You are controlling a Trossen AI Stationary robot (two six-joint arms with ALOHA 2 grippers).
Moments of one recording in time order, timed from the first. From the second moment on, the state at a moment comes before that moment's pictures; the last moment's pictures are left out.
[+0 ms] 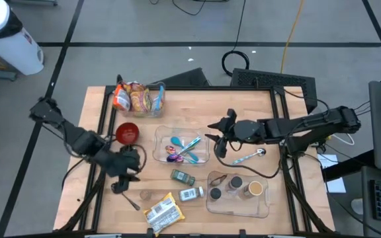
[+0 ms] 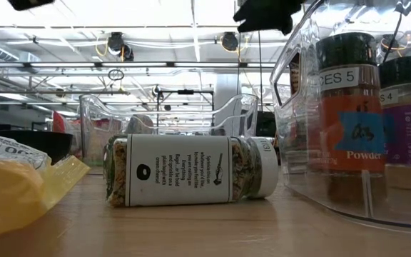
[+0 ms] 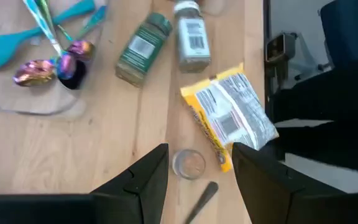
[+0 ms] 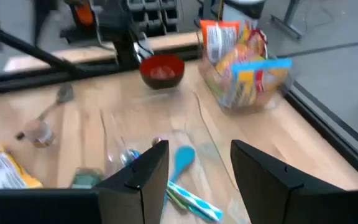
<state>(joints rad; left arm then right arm) -0.60 1.11 1.09 -0.90 -0.10 -0.73 0.14 1.28 1.04 -0.20 0.39 0.22</state>
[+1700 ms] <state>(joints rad) -0.59 1.42 1.09 -0.89 0.09 -0.86 0.29 1.27 1.04 -0.32 0.34 0.24</state>
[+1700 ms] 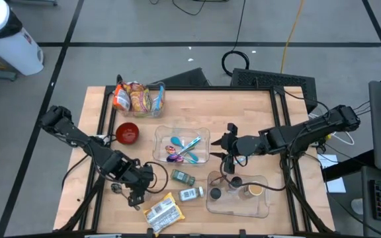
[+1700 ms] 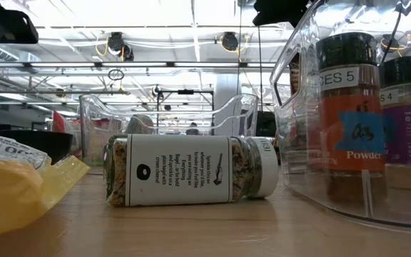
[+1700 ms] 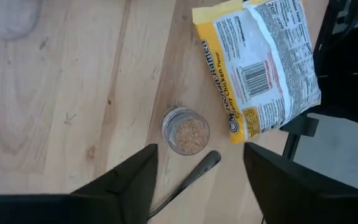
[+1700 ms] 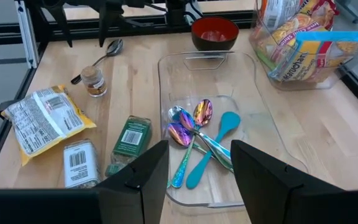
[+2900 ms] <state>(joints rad) -0.68 1.42 1.09 -0.63 0.05 -0.91 0.29 1.27 1.04 -0.35 0.34 0.25</state>
